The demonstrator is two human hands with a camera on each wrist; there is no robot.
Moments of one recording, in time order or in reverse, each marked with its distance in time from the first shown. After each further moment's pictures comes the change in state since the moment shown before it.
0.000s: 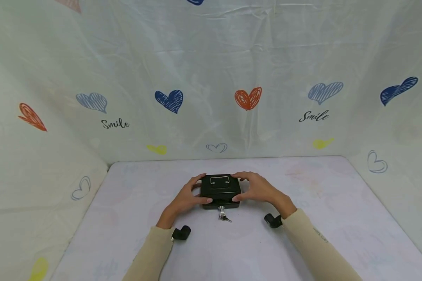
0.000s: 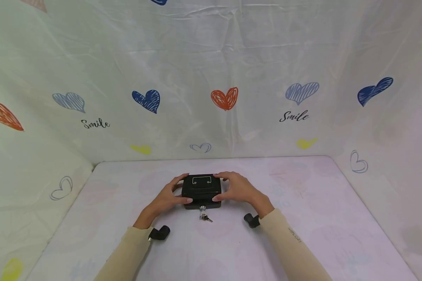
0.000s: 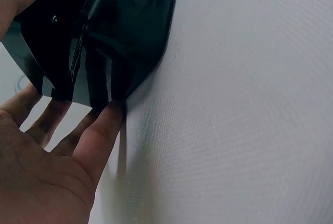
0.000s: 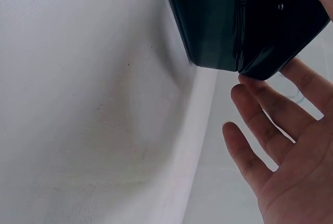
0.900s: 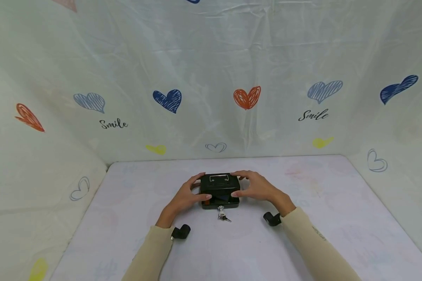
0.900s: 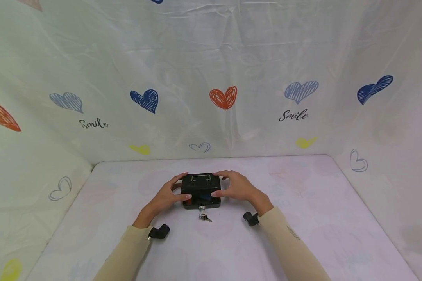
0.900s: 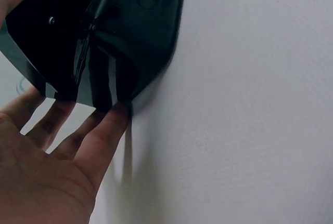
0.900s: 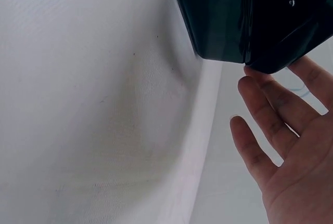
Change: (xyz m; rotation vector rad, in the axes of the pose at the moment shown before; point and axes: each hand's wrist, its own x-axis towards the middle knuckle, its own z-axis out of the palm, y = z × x) left_hand 0.002 0.003 -0.002 0.028 0.022 -0.012; right_hand 0.003 0.004 -0.001 0.046 -0.011 0.006
